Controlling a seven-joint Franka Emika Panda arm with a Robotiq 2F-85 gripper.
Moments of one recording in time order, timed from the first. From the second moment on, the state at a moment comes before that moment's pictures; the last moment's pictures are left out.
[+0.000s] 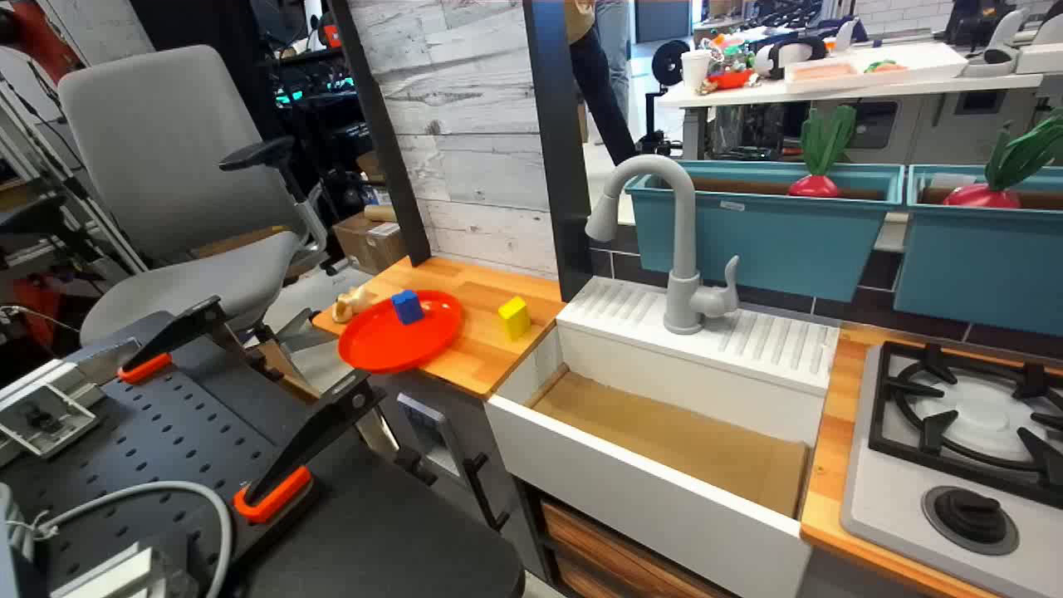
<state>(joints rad) 0.08 -0.29 0.05 -2.39 0.28 1.87 0.22</state>
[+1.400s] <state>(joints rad) 0.08 -0.29 0.05 -2.40 0.28 1.87 0.22</state>
